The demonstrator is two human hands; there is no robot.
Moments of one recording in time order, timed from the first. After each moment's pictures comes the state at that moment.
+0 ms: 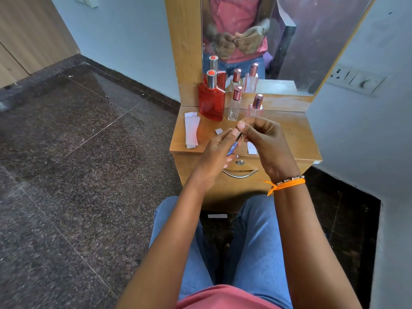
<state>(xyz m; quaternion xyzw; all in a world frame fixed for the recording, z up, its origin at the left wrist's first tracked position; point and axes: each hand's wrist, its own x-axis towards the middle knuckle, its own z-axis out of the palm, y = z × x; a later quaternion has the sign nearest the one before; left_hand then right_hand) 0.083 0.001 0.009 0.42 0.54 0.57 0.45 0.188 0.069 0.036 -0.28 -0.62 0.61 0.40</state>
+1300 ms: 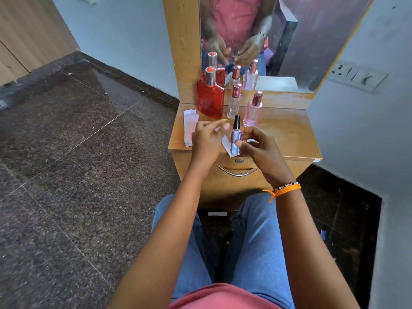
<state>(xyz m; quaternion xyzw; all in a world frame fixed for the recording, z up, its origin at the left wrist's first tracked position) 0.065 0.029 -0.007 0.38 0.73 0.52 0.24 0.197 0.078 -0.004 -0.35 -0.65 0.59 0.32</state>
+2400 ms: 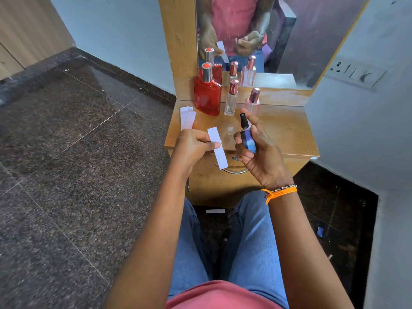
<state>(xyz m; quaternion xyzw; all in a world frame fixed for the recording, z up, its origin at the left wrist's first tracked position) 0.049 0.002 0.006 0.34 0.74 0.47 0.35 0.201 0.072 -0.002 -0.16 -0.41 0.84 0.33</state>
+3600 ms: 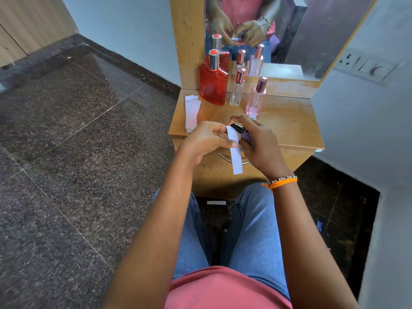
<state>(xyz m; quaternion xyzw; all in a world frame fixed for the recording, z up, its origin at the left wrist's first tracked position) 0.062 -0.003 0.021 0.38 0.67 0.43 0.46 0.198 0.071 -0.012 -0.29 -0.89 0.21 0.29</state>
